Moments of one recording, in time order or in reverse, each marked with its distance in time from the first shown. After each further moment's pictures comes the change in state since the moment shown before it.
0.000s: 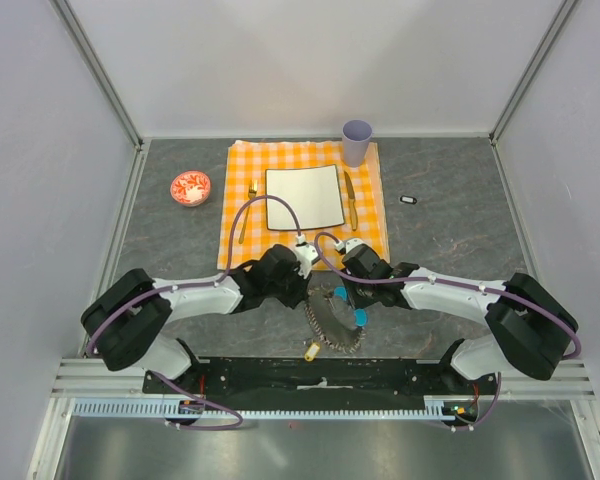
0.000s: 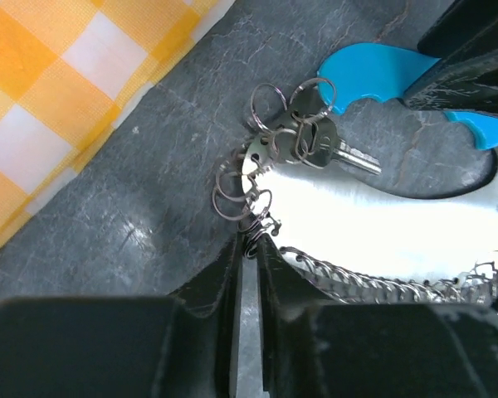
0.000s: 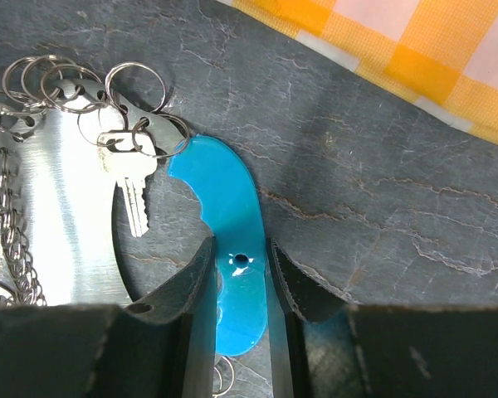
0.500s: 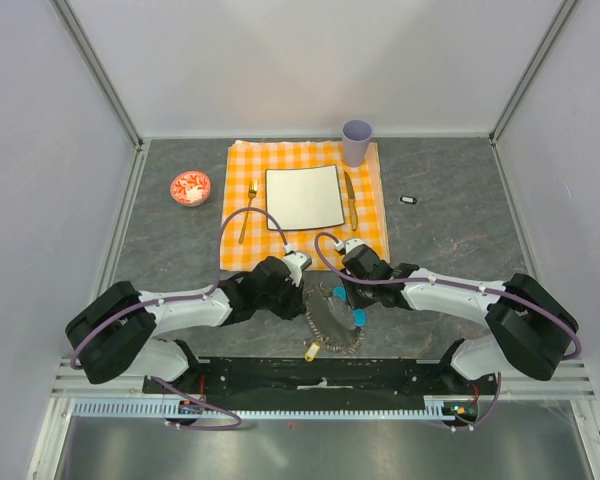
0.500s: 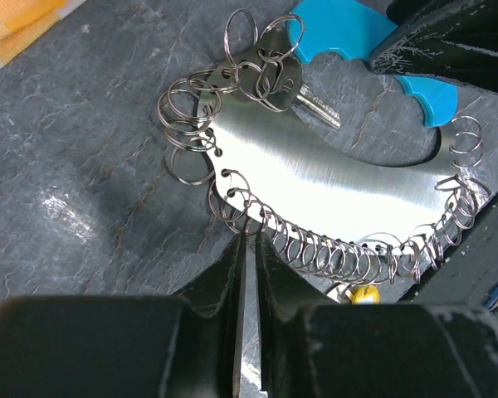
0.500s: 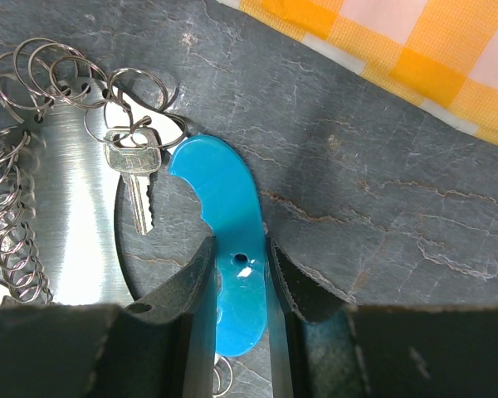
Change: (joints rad) left arm -0.030 -0.121 -0.116 0.008 0.024 -0.231; right arm 0.000 -0.003 -0.007 0.016 -0.004 0.004
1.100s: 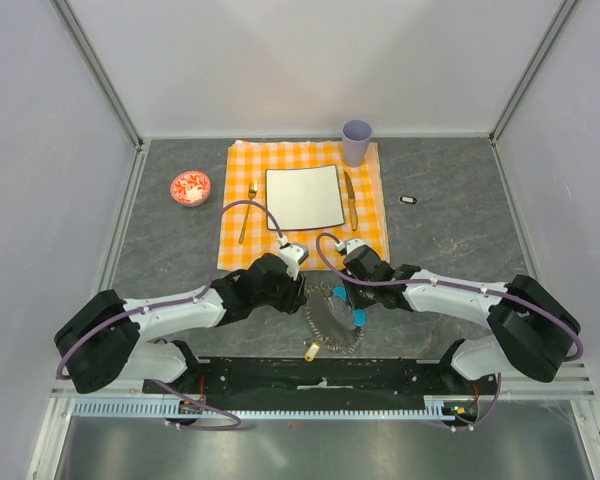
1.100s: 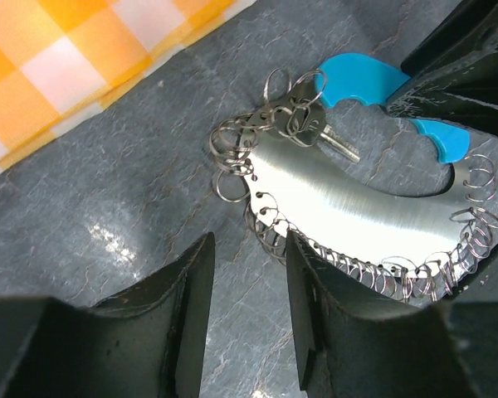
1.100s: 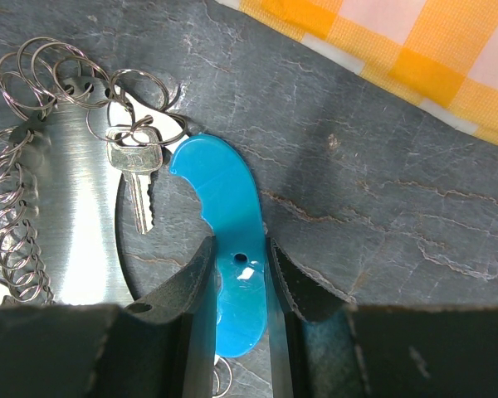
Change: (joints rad) left arm -0.007 -0.085 0.016 -0.048 -0.140 0.028; right arm 0.000 -0.013 -0.015 0.018 0.000 0.000
